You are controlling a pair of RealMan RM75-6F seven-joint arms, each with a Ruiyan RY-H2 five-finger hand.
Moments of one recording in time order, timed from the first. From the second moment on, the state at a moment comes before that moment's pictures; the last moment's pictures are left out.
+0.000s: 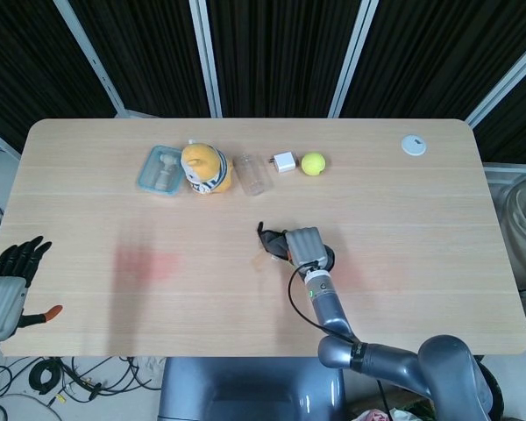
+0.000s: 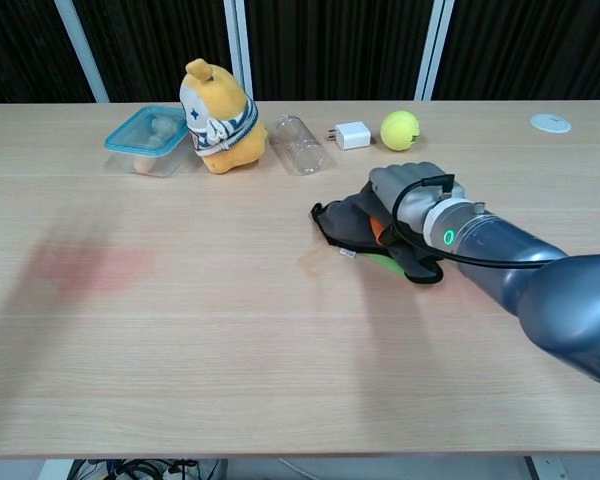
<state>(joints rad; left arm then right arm) -0.13 -1.10 -0.02 -1.67 1.49 1.41 0.03 0.91 -1.96 0.23 -1.06 -0.70 0.97 -0.67</state>
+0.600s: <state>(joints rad) -0.13 -1.10 -0.02 -1.68 1.49 1.40 0.03 0.91 -2.02 0.27 -0.96 -0.77 0.93 -0.65</state>
